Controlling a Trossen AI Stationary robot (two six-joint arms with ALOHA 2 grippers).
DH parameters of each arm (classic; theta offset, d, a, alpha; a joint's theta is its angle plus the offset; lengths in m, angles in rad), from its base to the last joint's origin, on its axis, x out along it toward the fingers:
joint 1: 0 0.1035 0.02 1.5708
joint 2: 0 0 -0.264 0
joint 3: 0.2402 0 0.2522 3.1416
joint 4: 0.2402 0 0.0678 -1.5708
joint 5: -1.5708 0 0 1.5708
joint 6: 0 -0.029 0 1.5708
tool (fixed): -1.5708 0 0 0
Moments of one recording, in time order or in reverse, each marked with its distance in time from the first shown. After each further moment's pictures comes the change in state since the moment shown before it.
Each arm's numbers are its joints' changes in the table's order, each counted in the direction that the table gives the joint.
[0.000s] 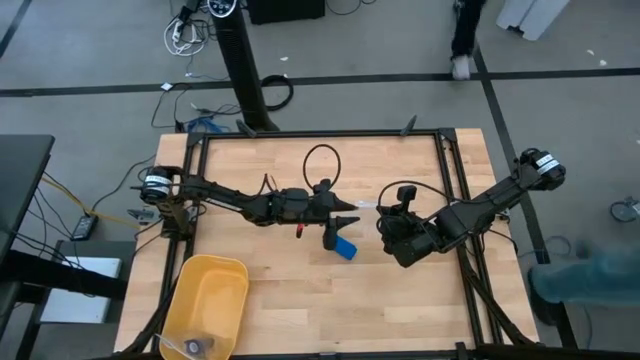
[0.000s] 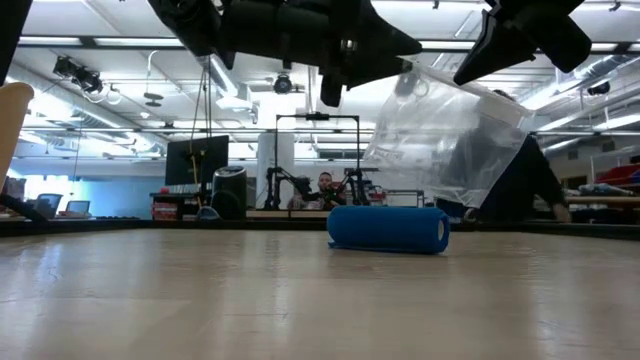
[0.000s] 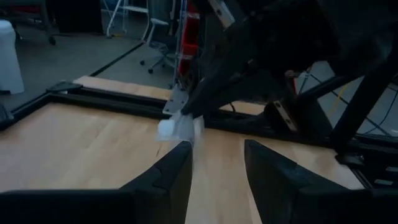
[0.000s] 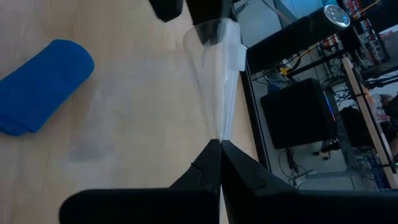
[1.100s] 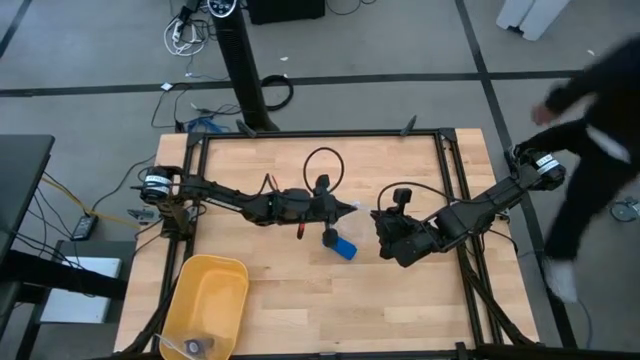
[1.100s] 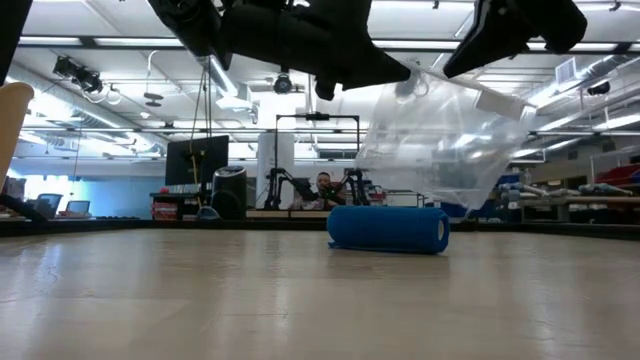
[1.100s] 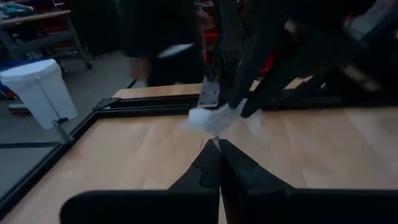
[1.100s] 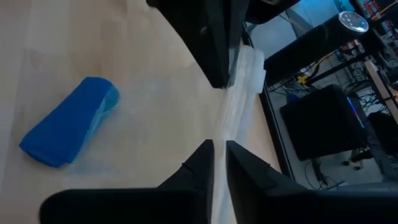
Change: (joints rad) left arm 0.003 0.000 0.000 0.048 -0.099 -0.260; right arm 0.000 0.000 0.000 -0.126 -0.055 0.017
